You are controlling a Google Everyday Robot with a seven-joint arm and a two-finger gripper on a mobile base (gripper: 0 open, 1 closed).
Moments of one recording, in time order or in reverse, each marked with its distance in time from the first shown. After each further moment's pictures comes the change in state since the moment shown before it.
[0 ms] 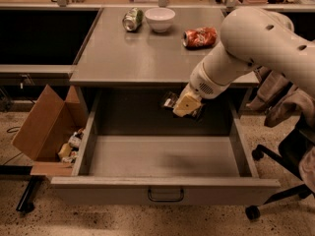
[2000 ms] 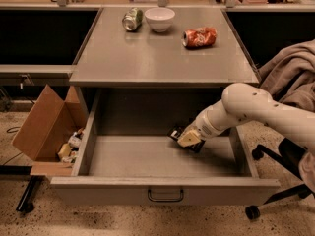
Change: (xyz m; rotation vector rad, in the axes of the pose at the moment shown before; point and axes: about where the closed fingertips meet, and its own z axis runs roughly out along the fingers) arm 0.108 -0.018 0.154 -0.071 -0.068 0.195
